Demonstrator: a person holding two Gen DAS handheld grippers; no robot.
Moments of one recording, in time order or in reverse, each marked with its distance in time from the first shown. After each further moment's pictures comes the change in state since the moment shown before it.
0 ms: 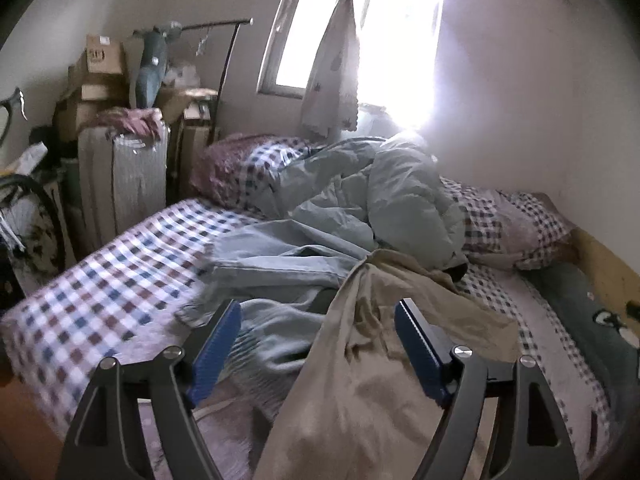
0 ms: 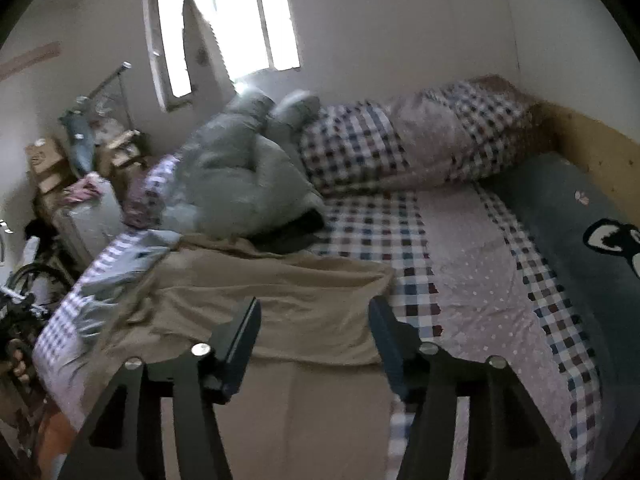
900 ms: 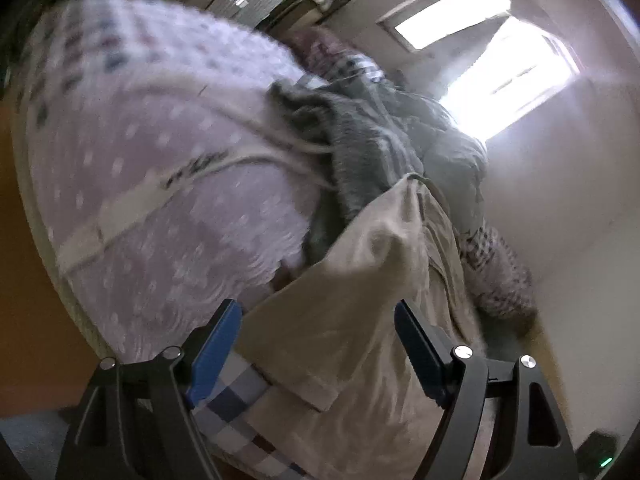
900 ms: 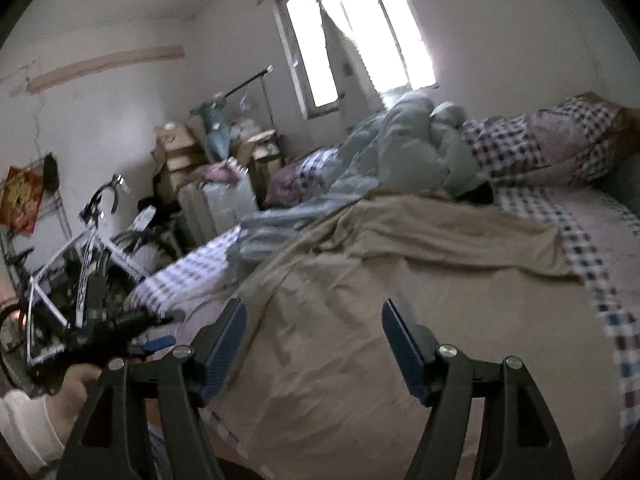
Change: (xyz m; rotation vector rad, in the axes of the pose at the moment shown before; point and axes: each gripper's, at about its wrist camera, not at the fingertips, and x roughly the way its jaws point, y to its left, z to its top) left arm -0.001 0.119 -0.222 -0.697 0.230 -0.149; right arm -0.021 0.214 -0.242 -0.118 -0.104 0.391
